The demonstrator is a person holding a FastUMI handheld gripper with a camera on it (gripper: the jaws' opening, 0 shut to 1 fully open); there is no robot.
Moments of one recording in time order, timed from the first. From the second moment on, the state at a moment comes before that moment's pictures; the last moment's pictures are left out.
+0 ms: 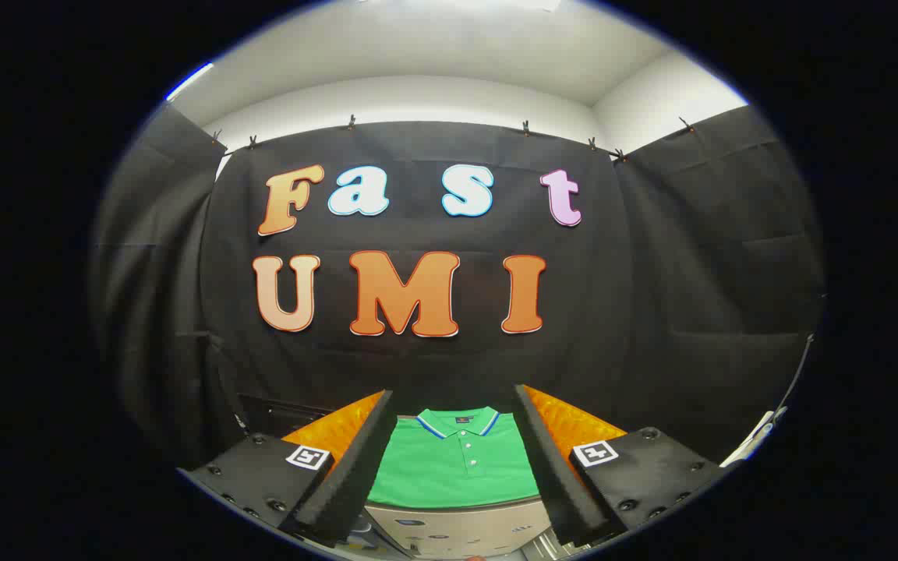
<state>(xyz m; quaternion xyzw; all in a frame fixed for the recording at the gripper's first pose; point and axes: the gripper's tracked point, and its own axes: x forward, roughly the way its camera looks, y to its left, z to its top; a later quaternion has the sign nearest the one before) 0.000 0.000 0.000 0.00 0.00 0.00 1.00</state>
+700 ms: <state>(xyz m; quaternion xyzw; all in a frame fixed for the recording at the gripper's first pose) 0.007 -0.007 0.007 -0.01 0.00 0.00 1.00</state>
